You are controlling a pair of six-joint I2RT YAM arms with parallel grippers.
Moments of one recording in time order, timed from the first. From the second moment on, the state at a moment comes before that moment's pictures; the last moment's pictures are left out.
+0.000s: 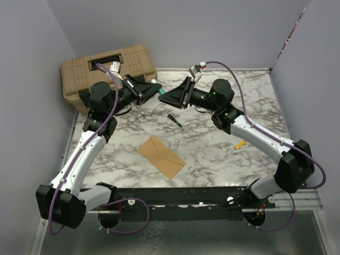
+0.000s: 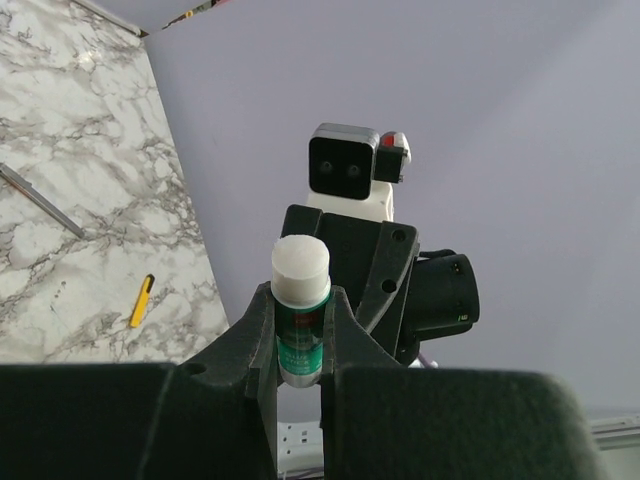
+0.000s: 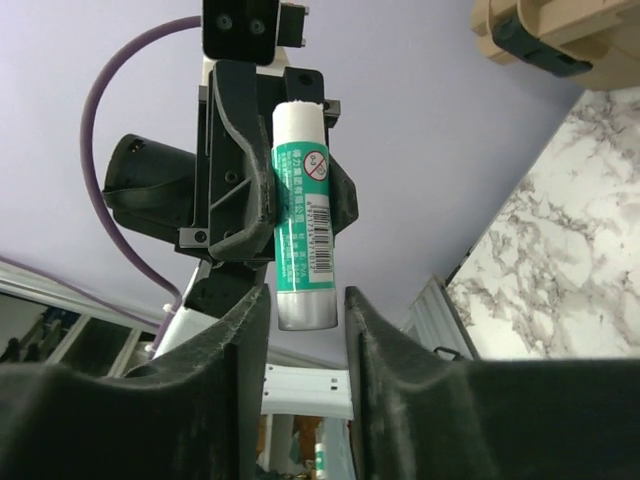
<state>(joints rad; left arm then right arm) -0.29 1.13 1.05 0.17 0.56 -1.28 0.67 1.49 1.19 0.45 -0.58 1.21</state>
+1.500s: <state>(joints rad) -0.30 1.11 1.07 -0.06 0.36 -1.05 0.93 1.50 1.33 0.08 0.14 0.30</state>
